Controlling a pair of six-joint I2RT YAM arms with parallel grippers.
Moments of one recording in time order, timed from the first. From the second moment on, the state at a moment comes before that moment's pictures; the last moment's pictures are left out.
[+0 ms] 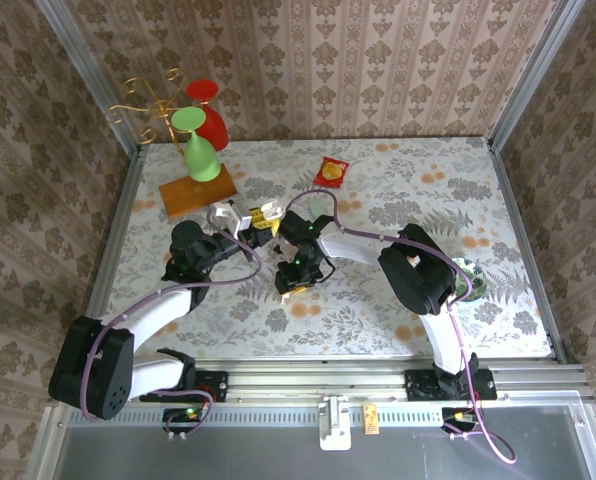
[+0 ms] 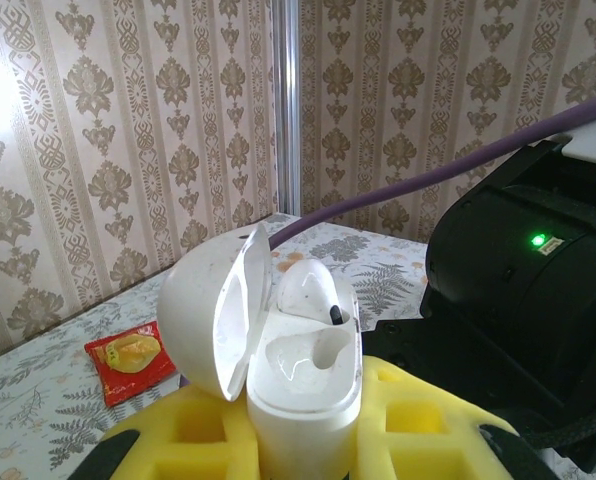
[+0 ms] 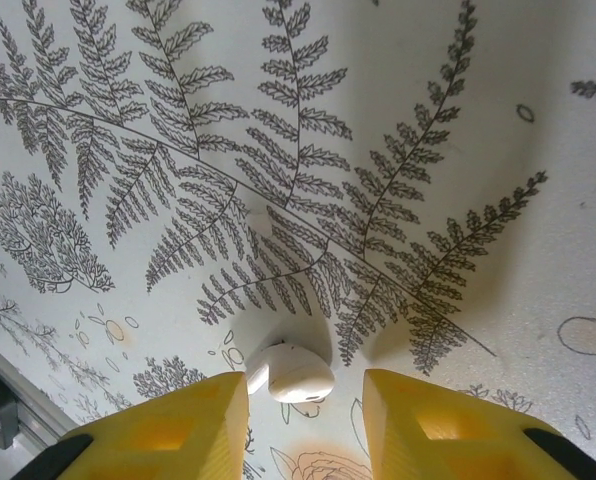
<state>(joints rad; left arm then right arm) -0.40 1.21 0.48 0.81 0.71 -0.04 0.78 2.11 1.50 -0.76 -0.43 0.41</state>
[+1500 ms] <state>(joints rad) -0.40 1.23 0.46 0.85 0.71 -0.04 0.80 2.12 1.53 -0.80 -0.37 0.42</state>
